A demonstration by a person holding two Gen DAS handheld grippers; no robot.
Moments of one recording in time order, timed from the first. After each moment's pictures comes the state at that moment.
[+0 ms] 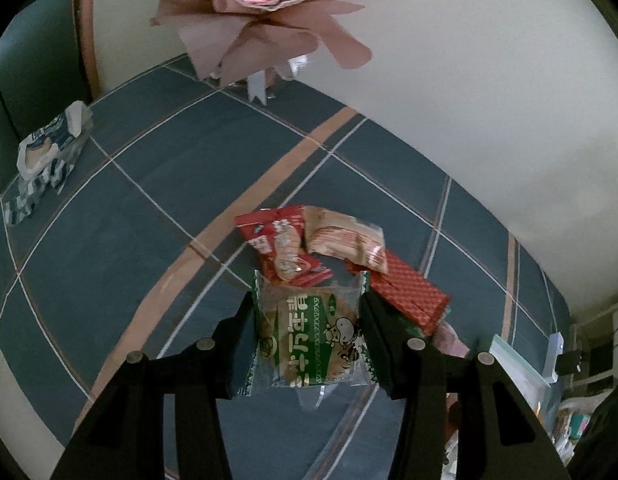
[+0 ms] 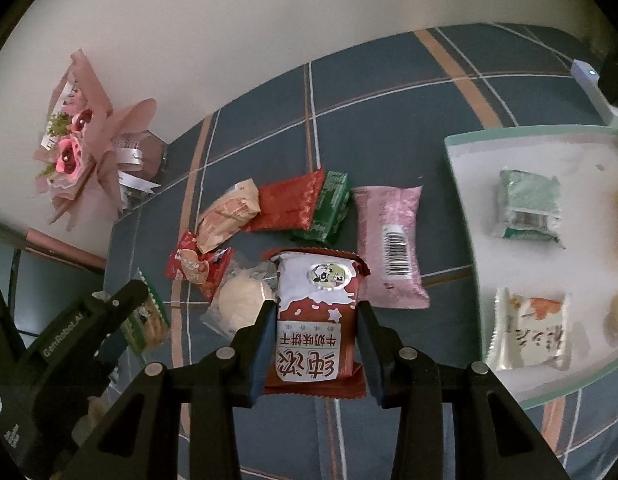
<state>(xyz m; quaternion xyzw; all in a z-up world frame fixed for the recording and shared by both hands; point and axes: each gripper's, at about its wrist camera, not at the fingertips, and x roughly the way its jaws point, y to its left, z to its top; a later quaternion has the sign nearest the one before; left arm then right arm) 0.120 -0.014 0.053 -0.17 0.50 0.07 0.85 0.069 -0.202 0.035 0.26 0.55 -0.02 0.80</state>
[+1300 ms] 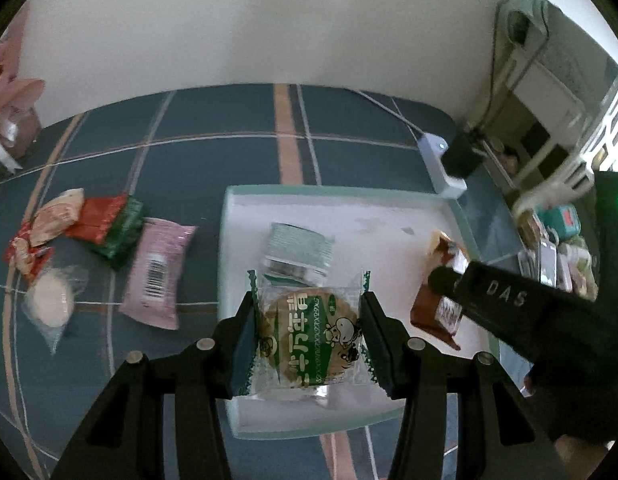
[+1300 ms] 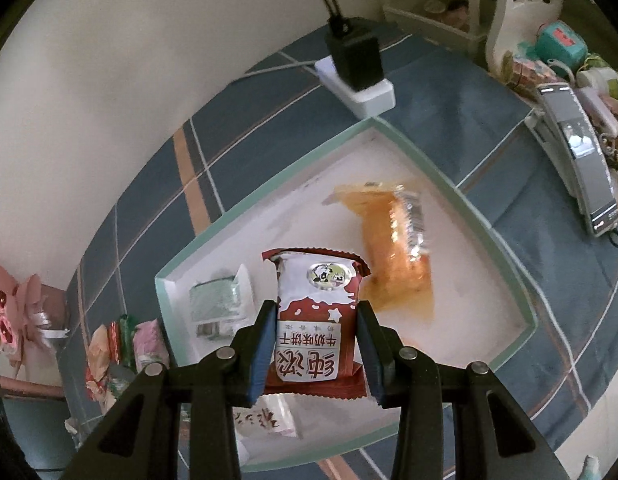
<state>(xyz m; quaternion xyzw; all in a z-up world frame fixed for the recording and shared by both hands) 0.053 -0.302 0.030 0.03 0.53 -0.21 0.82 -0.017 -0.430 0.039 0.34 0.49 -0.25 0.76</state>
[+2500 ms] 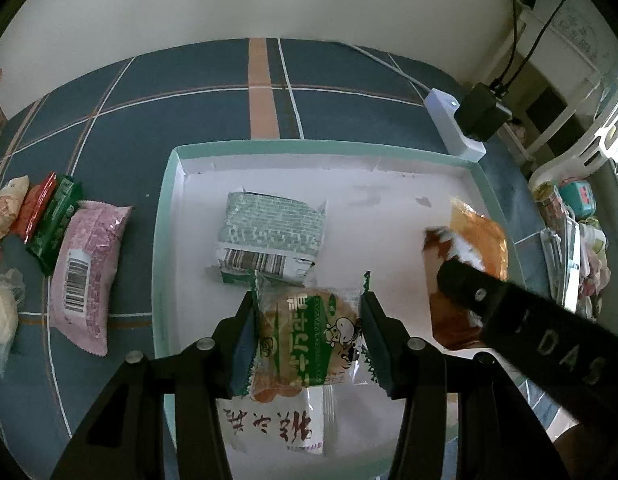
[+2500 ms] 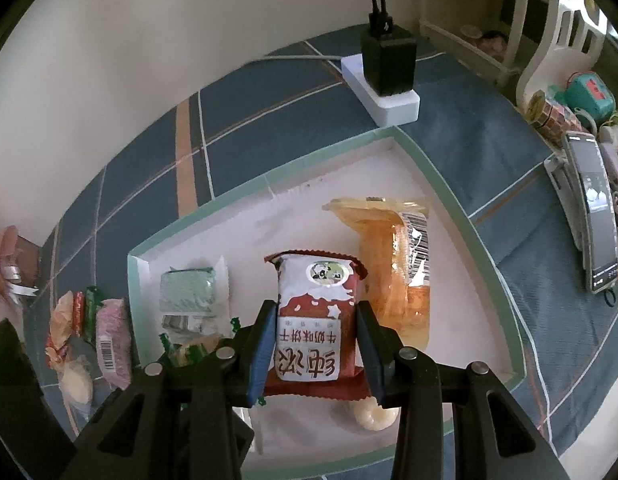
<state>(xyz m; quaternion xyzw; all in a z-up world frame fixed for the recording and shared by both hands) 0.079 -0.329 -0.035 0.04 0.56 -0.22 0.79 0.004 -0.426 0.017 0.25 0.53 -0.21 0.78</state>
